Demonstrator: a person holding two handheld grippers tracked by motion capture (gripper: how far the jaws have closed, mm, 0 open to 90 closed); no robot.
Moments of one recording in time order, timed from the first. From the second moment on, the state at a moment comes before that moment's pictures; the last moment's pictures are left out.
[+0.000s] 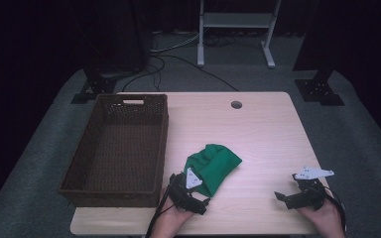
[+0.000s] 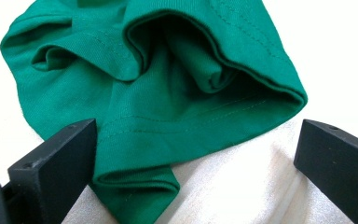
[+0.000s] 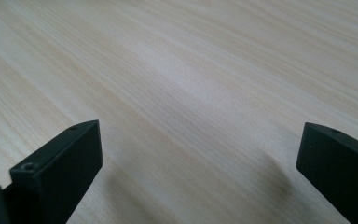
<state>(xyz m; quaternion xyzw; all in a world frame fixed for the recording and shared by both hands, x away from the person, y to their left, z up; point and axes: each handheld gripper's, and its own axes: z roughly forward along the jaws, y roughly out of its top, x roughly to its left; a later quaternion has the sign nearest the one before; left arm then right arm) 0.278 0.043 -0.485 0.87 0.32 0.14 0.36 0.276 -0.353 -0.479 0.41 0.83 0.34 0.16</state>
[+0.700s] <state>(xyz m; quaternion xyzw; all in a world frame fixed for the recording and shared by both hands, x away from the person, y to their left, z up) 0.278 0.043 -0.485 0.87 0.32 0.14 0.36 0.289 -0.345 -0.456 0.38 0.82 0.40 0.14</state>
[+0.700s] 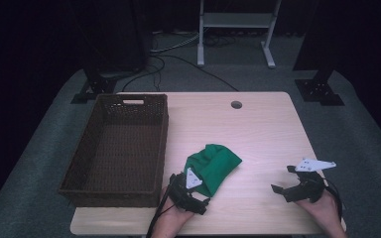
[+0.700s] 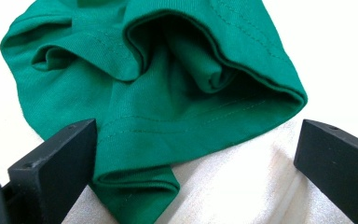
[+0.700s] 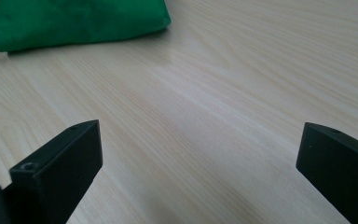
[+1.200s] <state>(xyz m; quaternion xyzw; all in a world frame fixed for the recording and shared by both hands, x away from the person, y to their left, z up) 0.278 0.043 -0.485 0.87 0.32 0.14 0.36 0.299 -0.324 -0.447 0.35 0.83 0.41 0.14</state>
